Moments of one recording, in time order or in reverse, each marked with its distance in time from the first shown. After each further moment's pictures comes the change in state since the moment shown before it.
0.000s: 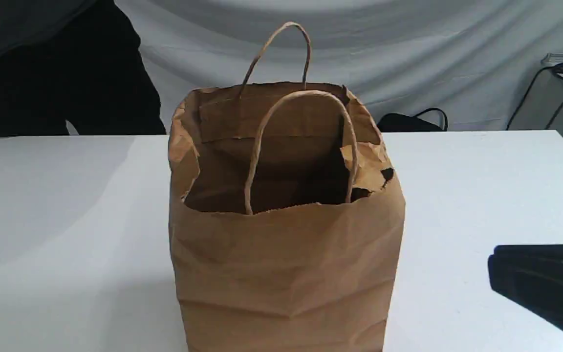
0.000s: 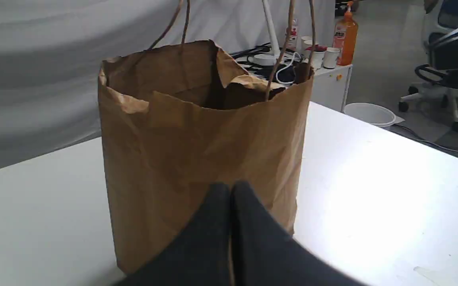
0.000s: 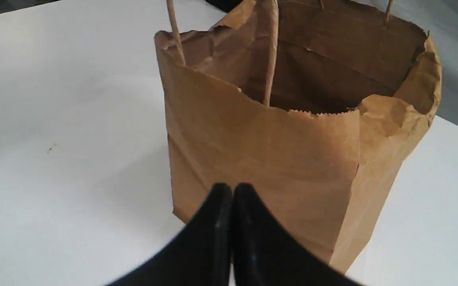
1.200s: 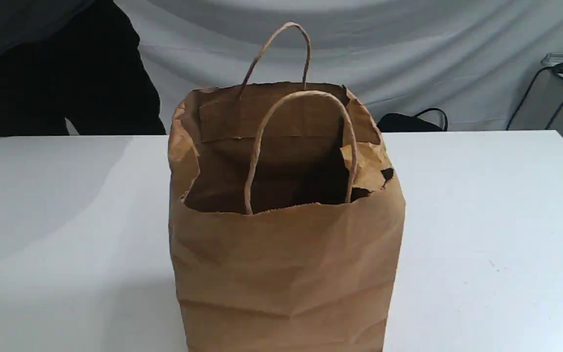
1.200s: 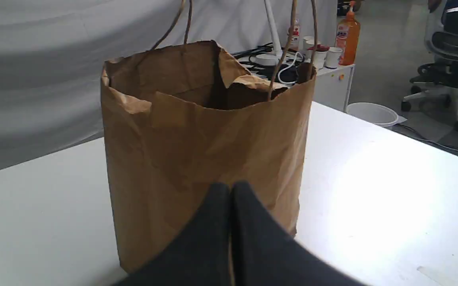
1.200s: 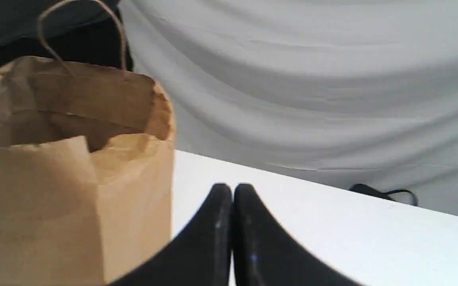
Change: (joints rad) left arm 0.000 0.000 0.000 0.000 -0.002 -0.002; right arm -0.475 -0.299 0.233 -0.030 -0.223 0.002
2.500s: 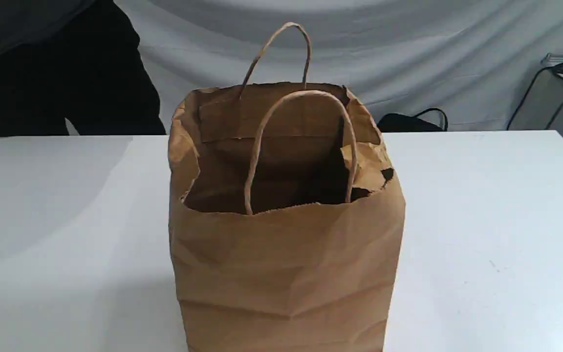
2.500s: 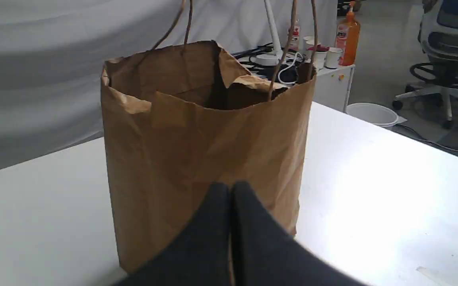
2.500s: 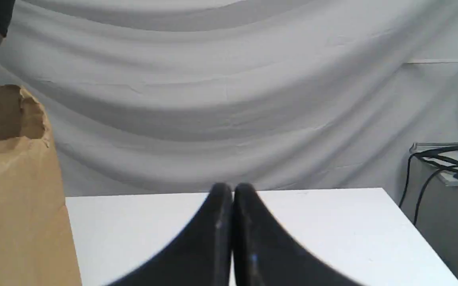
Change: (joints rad) left arm 0.000 0.000 0.000 0.000 0.000 -0.002; right arm -0.186 -0.286 0.353 -0.076 -0.233 0.191
